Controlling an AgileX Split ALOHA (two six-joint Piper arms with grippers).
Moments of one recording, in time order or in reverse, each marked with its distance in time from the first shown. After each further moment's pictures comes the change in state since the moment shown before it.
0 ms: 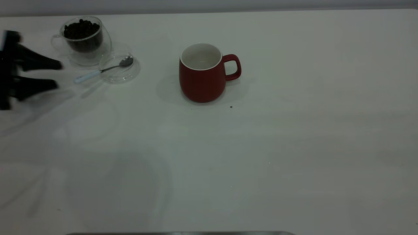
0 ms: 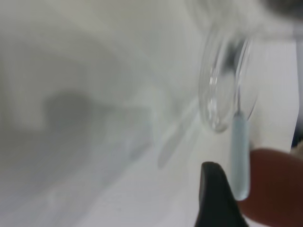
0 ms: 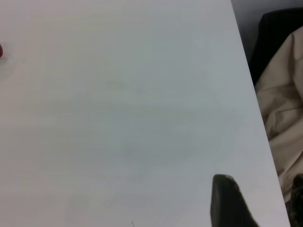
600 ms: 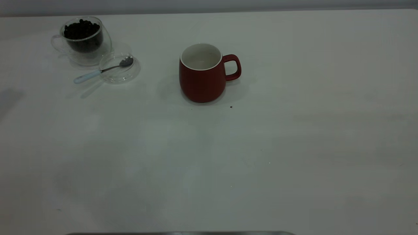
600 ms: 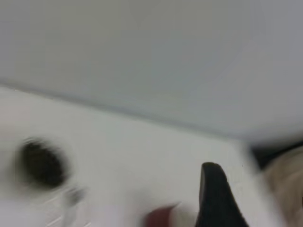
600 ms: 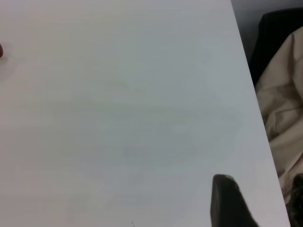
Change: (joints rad) left arm 0.141 -0.897 0.005 0.341 0.131 -0.242; right arm 0.000 0.000 0.000 0.000 0.000 0.000
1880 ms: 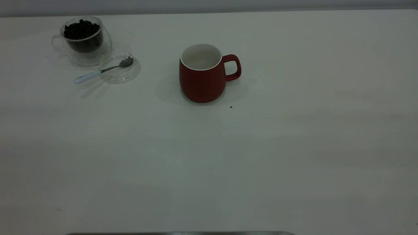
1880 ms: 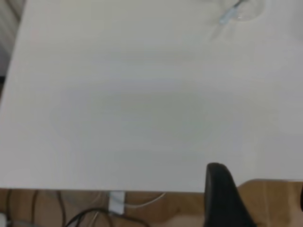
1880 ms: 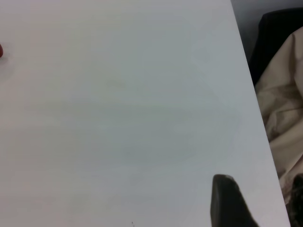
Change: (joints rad) left arm -0.706 -1.438 0.577 1.387 0.199 -1.132; right arm 0.000 0.000 0.000 0.000 0.000 0.000
